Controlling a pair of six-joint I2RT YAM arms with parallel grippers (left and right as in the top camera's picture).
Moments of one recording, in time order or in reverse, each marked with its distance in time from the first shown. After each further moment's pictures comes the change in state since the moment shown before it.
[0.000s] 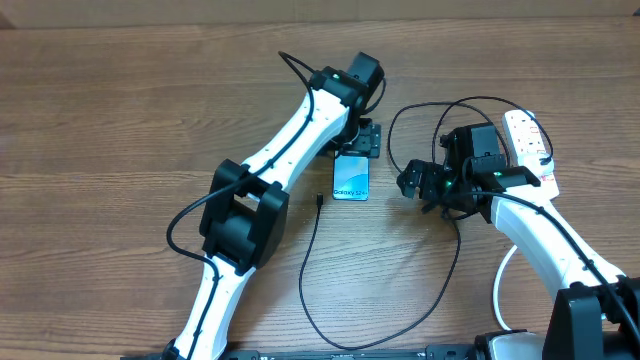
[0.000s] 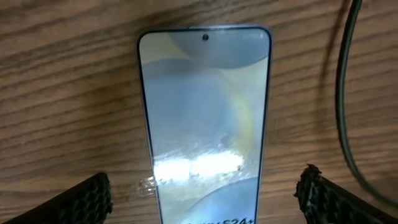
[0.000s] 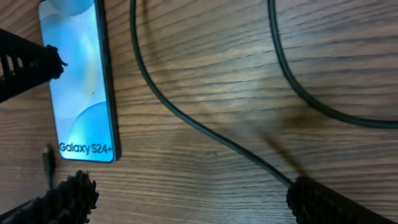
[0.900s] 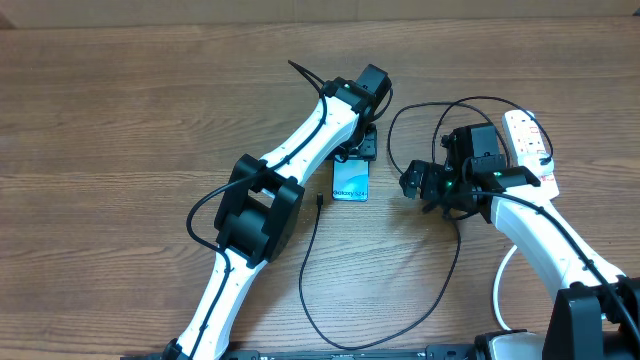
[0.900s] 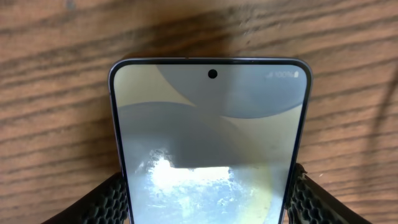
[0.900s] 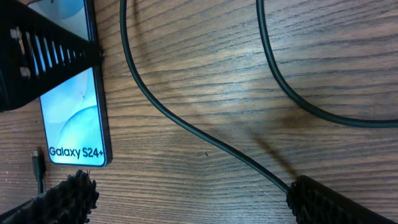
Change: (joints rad) left arm -0.022 0.106 0.024 0.048 -0.048 -0.046; right arm 0.000 0.000 0.000 -0.005 0.023 -0.003
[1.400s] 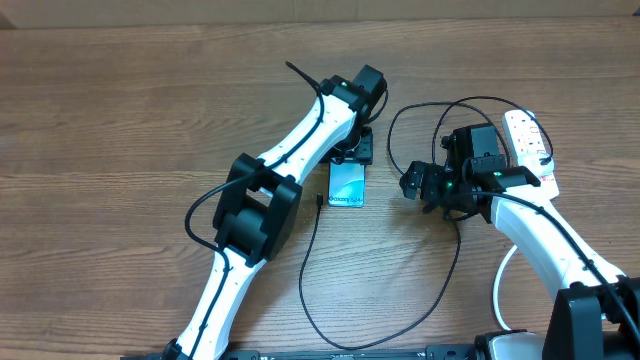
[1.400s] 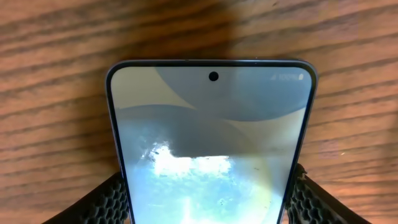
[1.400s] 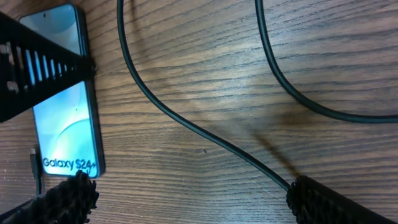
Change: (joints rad) left arm 0.019 0.000 0.007 -0.069 0.034 0.012; right arm 0.000 0.000 0.000 -0.010 0.000 0.000
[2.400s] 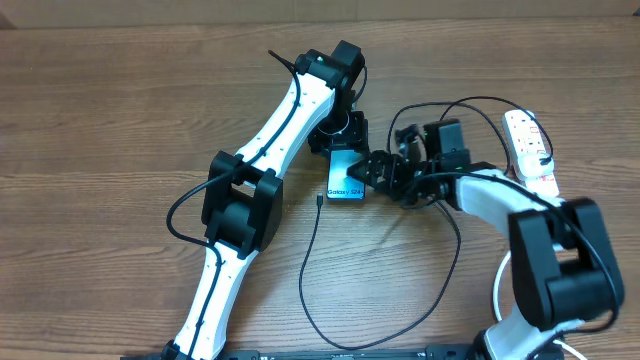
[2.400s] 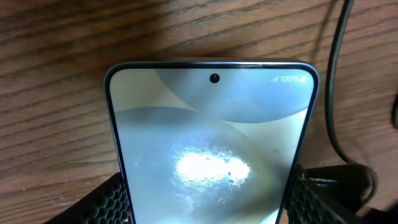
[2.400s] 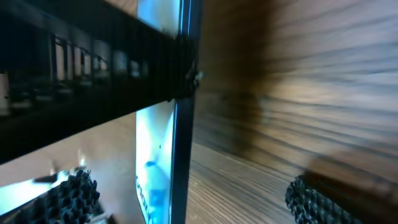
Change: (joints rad) left arm 0.077 0.009 0.158 -0.166 0.245 0.110; right arm 0.073 0.315 0.000 0.468 -0.581 0.173
